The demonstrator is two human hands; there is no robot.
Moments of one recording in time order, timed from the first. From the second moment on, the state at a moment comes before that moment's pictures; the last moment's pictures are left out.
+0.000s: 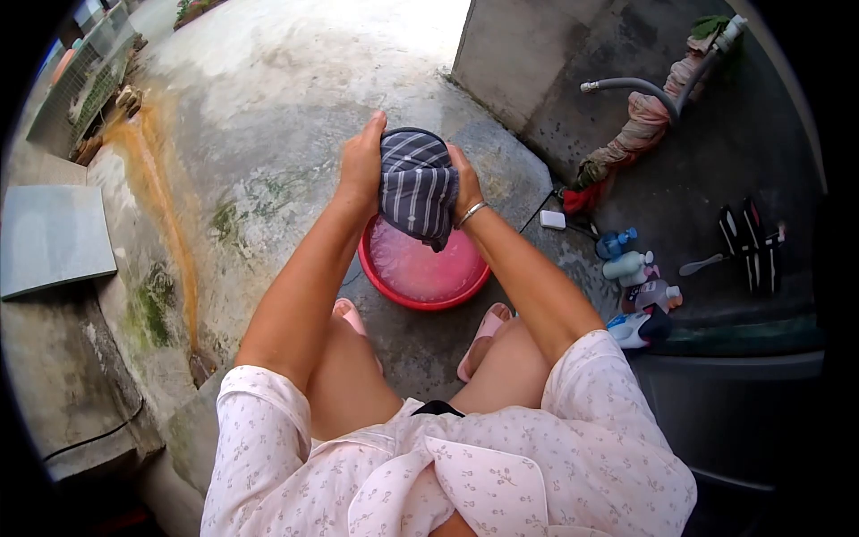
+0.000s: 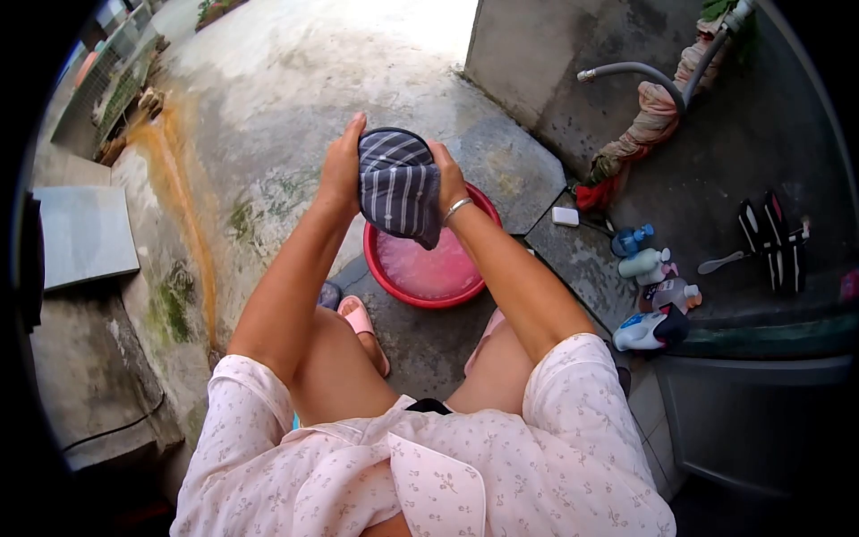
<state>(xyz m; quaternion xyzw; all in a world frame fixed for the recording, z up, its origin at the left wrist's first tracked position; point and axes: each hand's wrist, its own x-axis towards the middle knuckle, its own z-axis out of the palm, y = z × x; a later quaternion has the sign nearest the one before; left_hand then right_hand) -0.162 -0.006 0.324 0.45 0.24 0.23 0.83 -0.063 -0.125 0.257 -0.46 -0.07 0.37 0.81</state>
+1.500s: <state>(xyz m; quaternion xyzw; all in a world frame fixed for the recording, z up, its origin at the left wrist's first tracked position) -0.146 -0.052 0.283 0.35 0.28 0.12 0.89 -0.044 -0.153 0.326 -0.35 -0.06 0.12 0.93</state>
